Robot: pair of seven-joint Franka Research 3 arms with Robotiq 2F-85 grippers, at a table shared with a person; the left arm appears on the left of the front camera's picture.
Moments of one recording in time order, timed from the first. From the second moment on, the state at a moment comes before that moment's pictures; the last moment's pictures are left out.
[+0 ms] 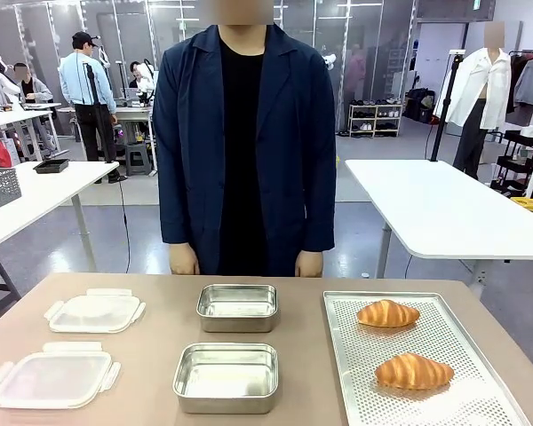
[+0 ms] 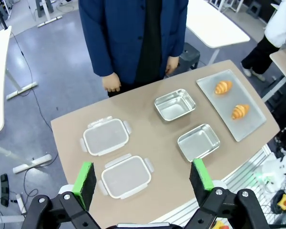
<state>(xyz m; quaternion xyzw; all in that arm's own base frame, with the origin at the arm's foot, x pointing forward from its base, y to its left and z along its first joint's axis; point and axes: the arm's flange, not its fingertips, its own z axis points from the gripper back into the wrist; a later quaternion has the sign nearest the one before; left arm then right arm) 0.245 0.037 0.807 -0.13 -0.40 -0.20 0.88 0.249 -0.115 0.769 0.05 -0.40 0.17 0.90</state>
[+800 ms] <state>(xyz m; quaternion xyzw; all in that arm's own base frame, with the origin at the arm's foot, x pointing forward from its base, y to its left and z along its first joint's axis) 0.245 0.037 0.807 -0.13 -0.40 -0.20 0.88 0.266 -0.076 0.769 -0.02 -0.36 0.33 0.87</state>
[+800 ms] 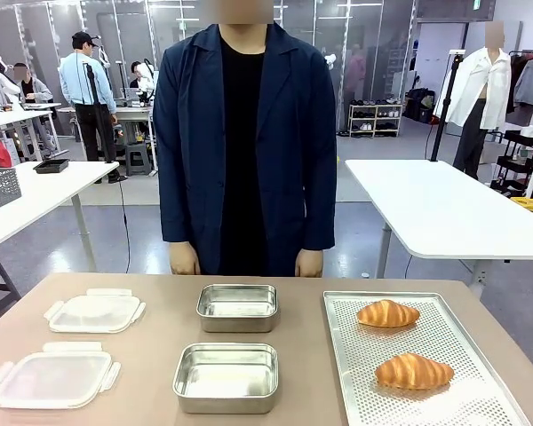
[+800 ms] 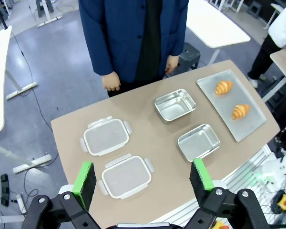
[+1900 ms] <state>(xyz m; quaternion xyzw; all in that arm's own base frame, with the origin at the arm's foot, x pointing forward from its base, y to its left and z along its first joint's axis) 0.246 0.037 0.807 -0.13 -0.40 -0.20 0.88 0.352 0.043 0.504 0.00 -0.12 0.73 0.68</state>
